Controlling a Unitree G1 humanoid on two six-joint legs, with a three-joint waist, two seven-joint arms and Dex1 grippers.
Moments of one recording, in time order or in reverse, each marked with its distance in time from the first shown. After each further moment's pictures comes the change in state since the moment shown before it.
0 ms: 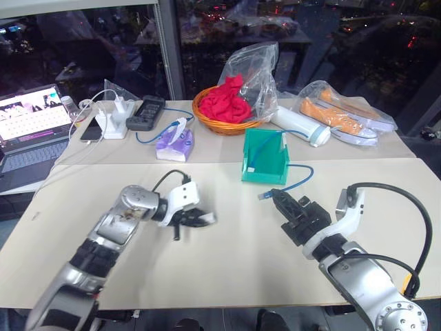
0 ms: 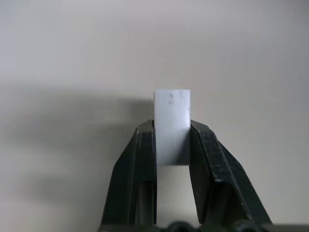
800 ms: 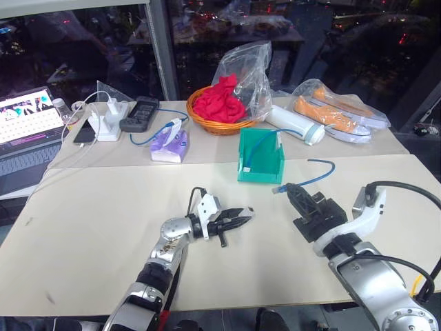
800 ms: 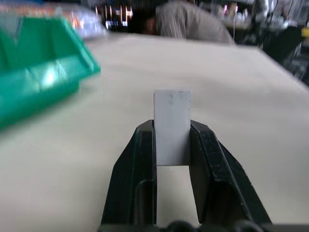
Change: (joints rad) left arm 0.113 -0.372 0.051 0.515 -0.007 -0.608 0.101; right arm 0.013 -0.013 -0.046 -0.045 -0.045 -0.040 -0.037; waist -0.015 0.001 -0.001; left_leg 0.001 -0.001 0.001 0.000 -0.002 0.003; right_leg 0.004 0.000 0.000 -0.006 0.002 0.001
